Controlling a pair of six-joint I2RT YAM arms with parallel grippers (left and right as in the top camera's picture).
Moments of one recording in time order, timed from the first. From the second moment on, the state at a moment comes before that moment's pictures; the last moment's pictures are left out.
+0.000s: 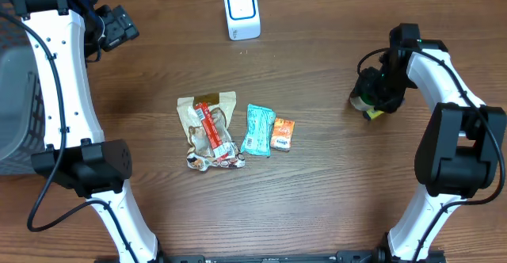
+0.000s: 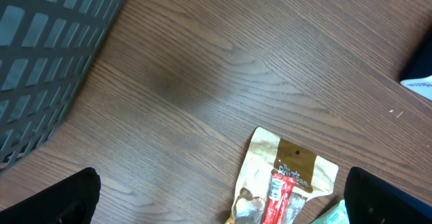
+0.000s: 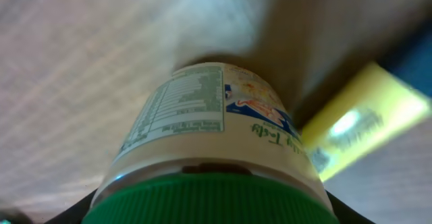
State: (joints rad) left arm 0.14 2.16 2.56 -1.69 -0.05 -0.46; right arm -0.10 2.08 1.55 -1.02 -0.19 0.36
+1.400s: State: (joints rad) left arm 0.14 2.16 2.56 -1.69 -0.05 -0.46; right arm 0.23 2.07 1.92 -1.54 -0.25 0.25
